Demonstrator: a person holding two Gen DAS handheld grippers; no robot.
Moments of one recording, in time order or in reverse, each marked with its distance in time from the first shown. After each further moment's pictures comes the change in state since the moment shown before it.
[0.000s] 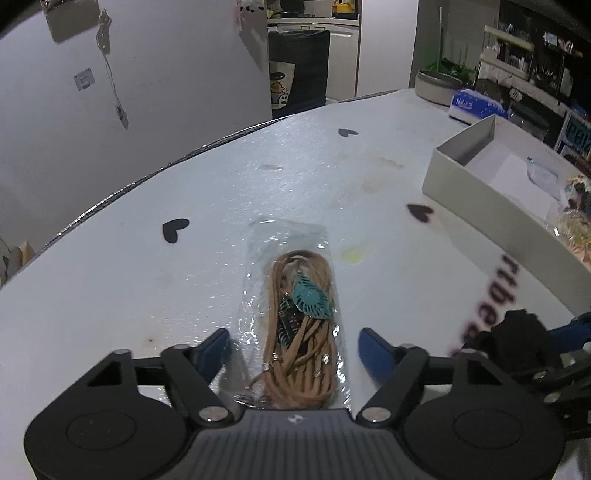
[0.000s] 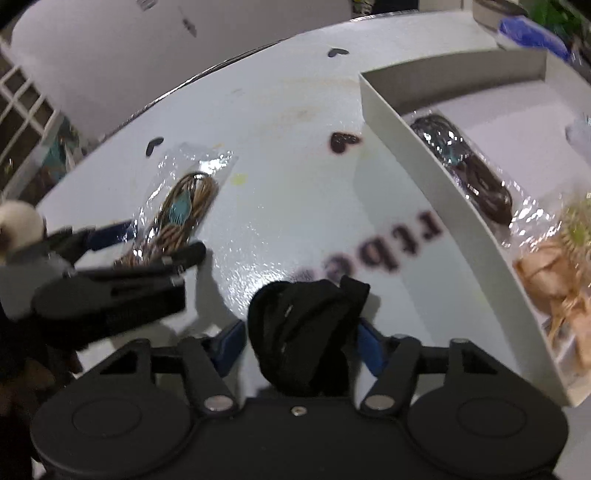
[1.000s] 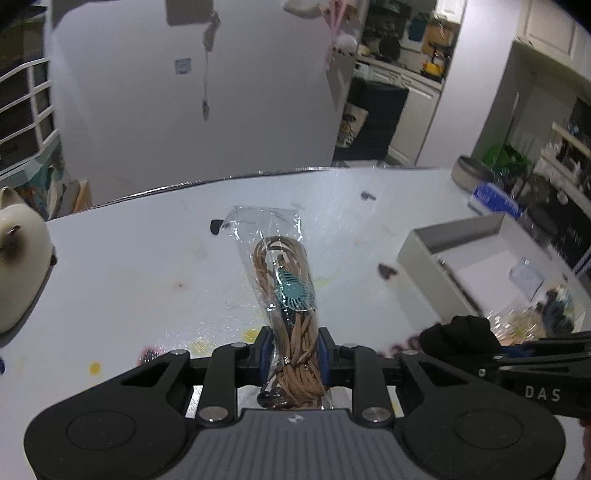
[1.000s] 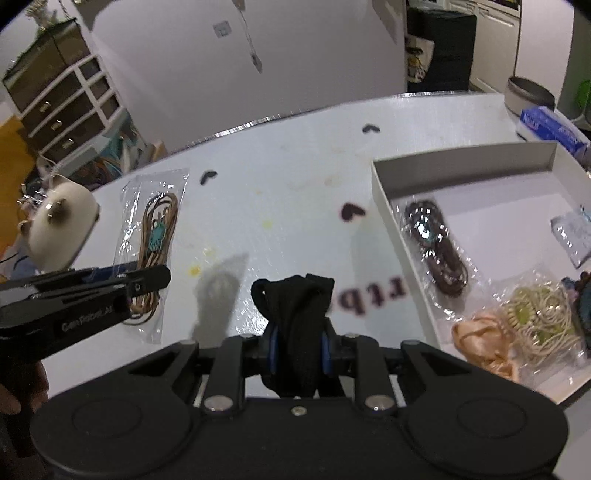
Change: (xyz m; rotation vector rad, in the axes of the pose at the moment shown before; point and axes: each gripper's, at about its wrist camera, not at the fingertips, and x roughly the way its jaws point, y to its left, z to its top) left arm -0.112 -0.040 -0.007 -0.351 -0.084 0.090; right arm -0.077 -0.029 -0.002 -0.207 -0.150 0.107
